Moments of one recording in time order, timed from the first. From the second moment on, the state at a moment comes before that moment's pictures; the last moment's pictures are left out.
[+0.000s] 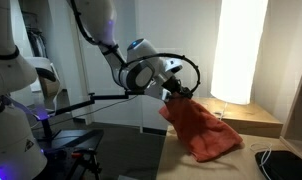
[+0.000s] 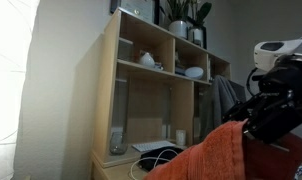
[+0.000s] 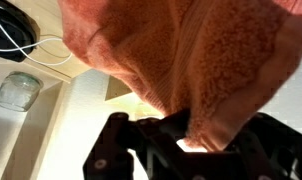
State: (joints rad) arm -0.15 0.30 0.37 -2.39 -0.35 3.47 -0.08
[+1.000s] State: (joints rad) arm -0.03 0.28 0.26 -2.32 -0.32 3.47 -0.10
